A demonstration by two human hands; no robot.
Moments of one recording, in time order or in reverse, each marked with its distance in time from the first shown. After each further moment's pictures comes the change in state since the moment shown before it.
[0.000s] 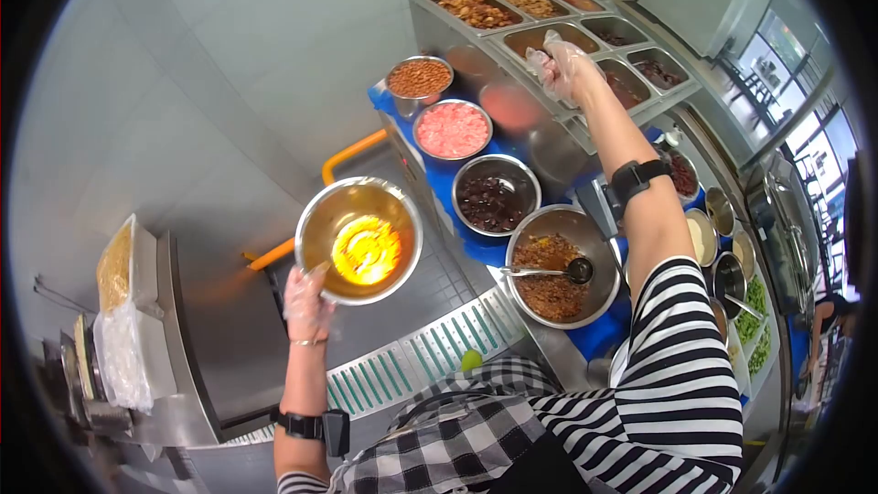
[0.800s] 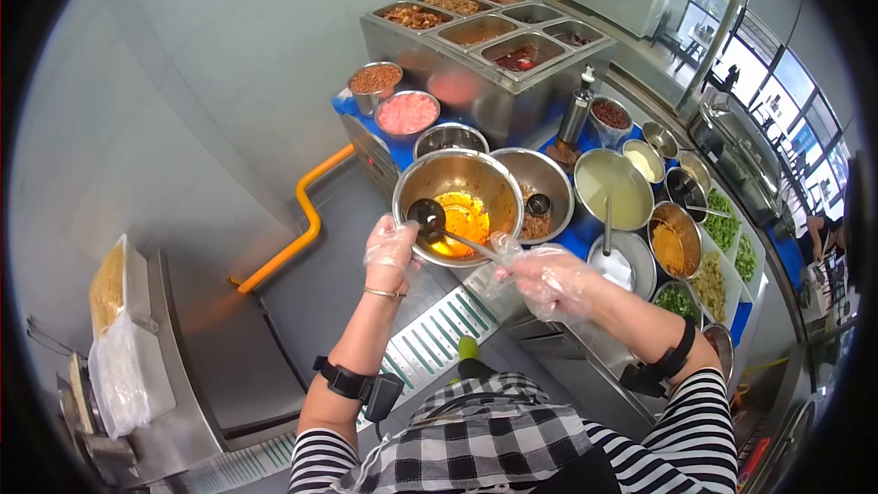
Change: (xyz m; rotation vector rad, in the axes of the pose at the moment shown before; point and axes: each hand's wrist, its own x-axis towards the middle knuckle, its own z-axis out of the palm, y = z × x) left_hand -0.109 -0.033 0.085 0.210 -0.317 -0.086; right_hand -0.421 0.154 0.001 -0.209 -0.125 0.478
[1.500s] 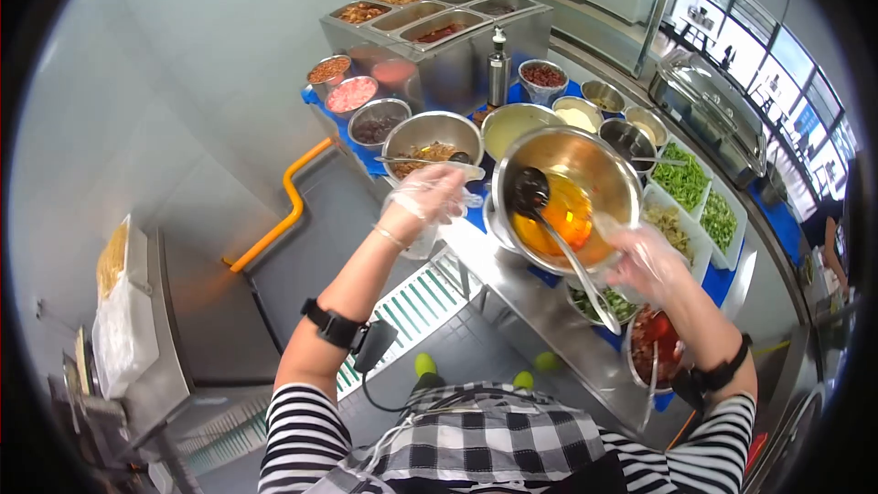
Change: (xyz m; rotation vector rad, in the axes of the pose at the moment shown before) left_hand -0.117 -0.024 0.186 0.228 -0.604 0.031; right_hand -0.189 0.102 -0.223 0.148 0.288 -0.319
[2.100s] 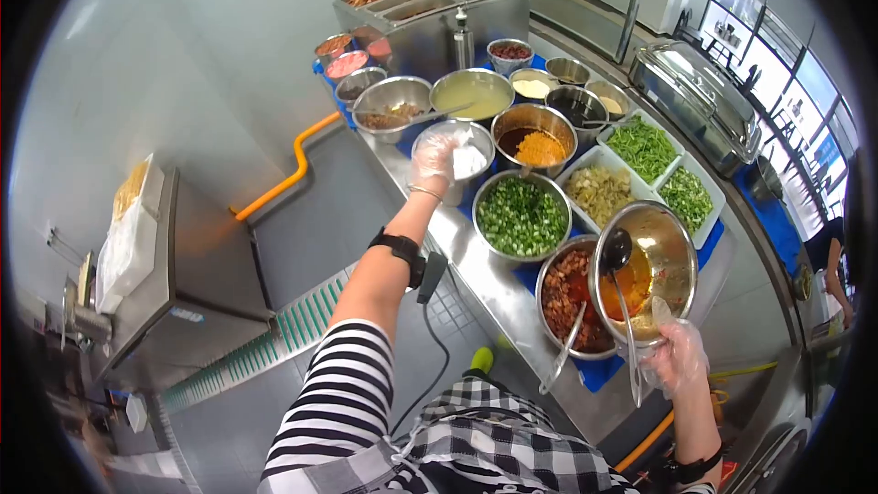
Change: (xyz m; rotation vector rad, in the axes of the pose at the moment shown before) left_hand 0.037 -0.126 0.164 1.287 0.766 0.616; right_hand -0.207 0.109 -0.236 0.345 0.210 -0.014
